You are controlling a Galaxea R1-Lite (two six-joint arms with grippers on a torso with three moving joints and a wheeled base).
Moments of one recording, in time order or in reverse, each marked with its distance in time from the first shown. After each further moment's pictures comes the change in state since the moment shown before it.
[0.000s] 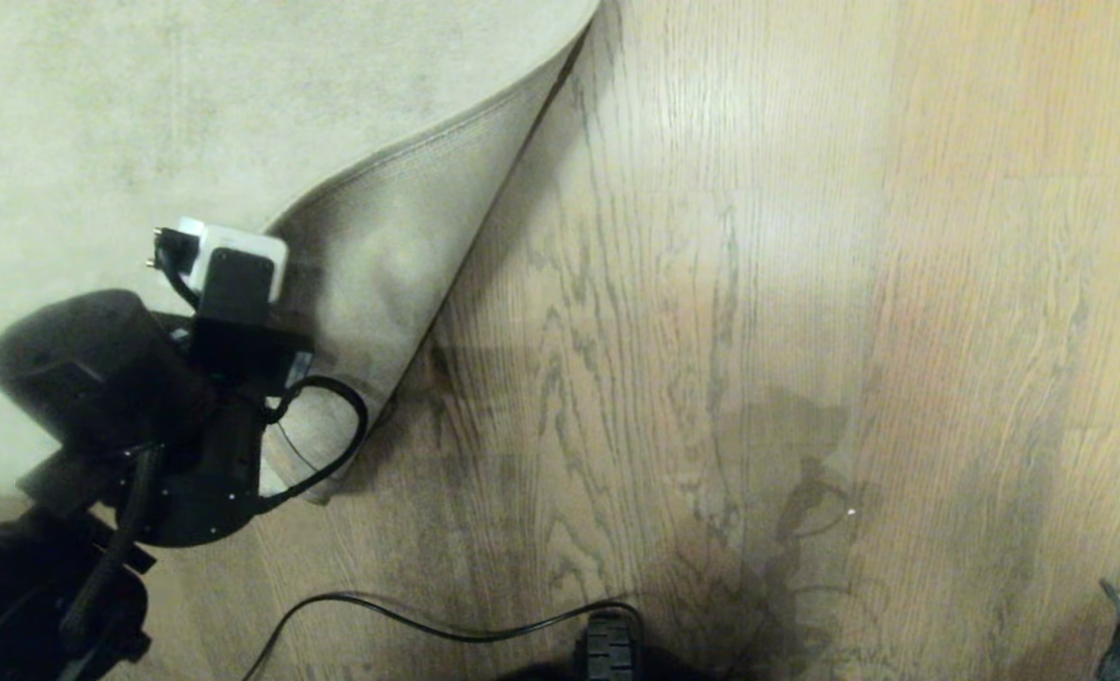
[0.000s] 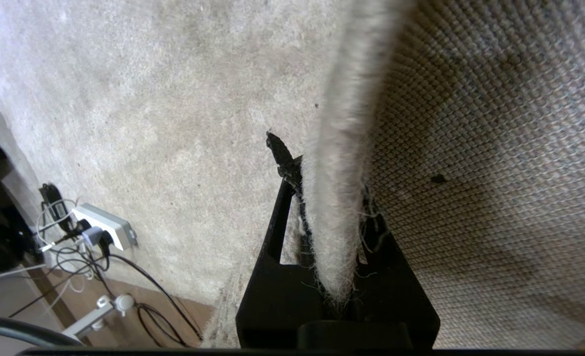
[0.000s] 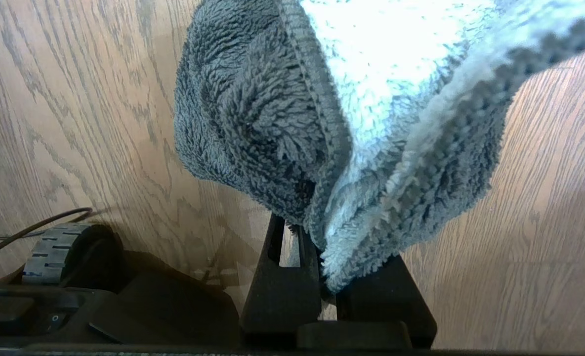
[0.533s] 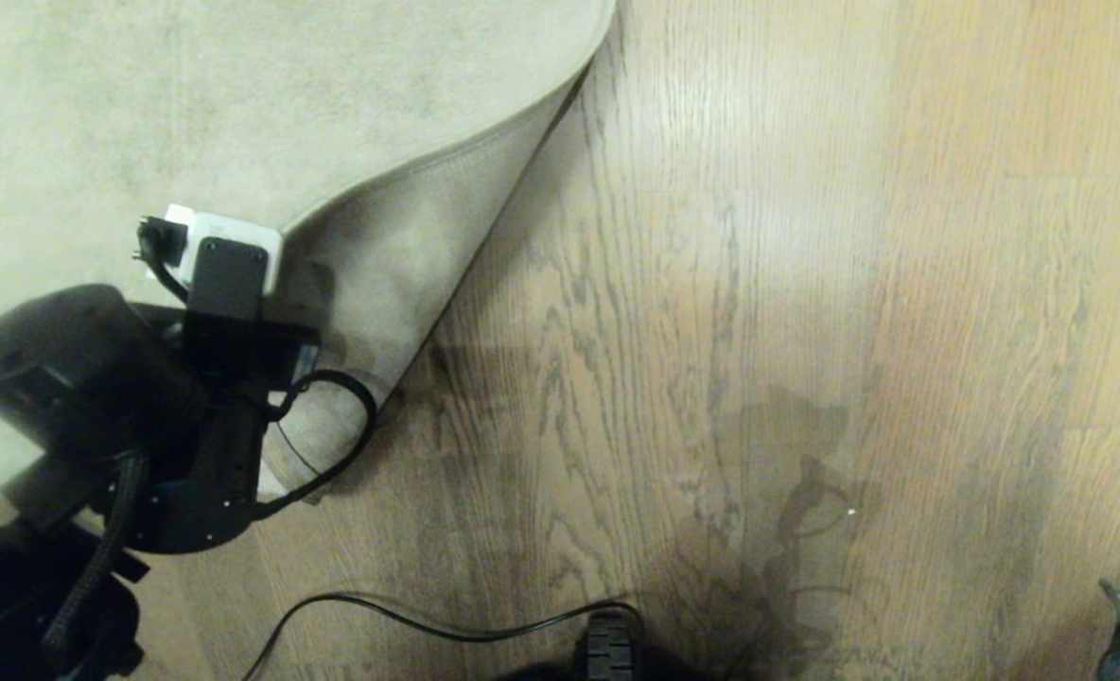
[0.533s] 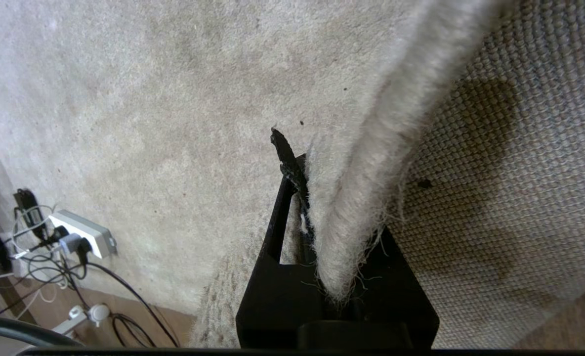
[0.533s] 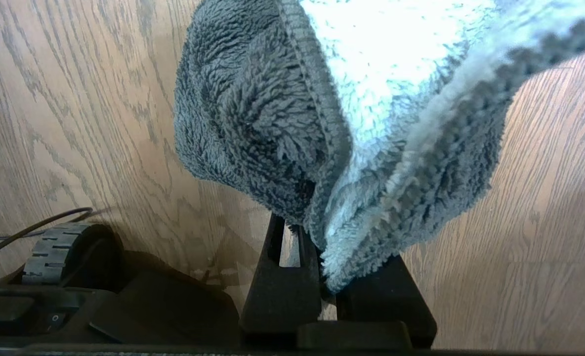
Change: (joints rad) left arm -0.052 -0.028 -0.005 -0.002 0.001 -0.024; right arm 0.000 0.000 0.000 0.000 0.000 0.000
